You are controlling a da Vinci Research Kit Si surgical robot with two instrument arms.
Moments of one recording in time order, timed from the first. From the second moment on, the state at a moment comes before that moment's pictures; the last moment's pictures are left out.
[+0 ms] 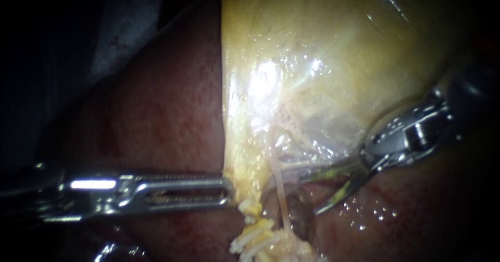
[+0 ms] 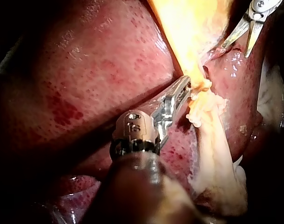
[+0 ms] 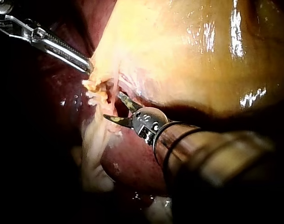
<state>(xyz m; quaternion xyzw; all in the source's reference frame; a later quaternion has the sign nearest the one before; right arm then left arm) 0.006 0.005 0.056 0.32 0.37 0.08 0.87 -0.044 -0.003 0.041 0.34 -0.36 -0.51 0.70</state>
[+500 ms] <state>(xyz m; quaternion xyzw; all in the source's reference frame) 0.003 0.010 0.052 0.27 0.41 0.09 0.87 -0.044 -0.003 0.041 0.34 -0.36 -0.51 0.70</state>
